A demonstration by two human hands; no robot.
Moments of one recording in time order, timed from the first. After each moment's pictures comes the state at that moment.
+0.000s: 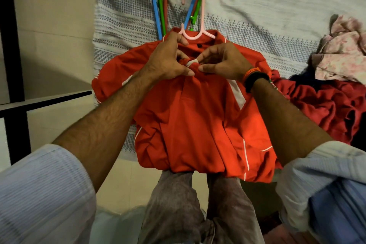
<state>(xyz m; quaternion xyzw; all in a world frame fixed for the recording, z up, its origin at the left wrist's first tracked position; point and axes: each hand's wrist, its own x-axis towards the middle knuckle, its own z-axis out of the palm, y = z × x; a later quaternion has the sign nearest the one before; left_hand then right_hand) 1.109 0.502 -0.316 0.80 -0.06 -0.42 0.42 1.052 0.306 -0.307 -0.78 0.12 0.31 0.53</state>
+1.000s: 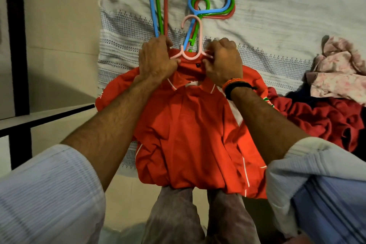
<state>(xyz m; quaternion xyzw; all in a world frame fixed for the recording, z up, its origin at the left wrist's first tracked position) 1.150 0.492 -0.307 0.96 -0.05 -0.21 0.19 1.086 0.315 -0.314 -0.95 0.14 0.13 0.23</state>
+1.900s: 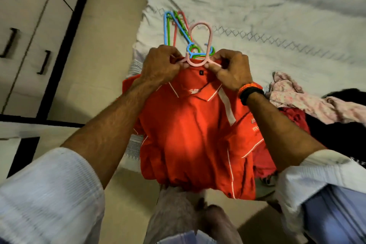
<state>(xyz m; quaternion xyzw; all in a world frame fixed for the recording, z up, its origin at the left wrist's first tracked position) 1.092 0.512 -0.133 0.93 -0.11 -0.09 0.33 1.027 0.305 -0.136 -0.91 0.12 -0.04 0.40</state>
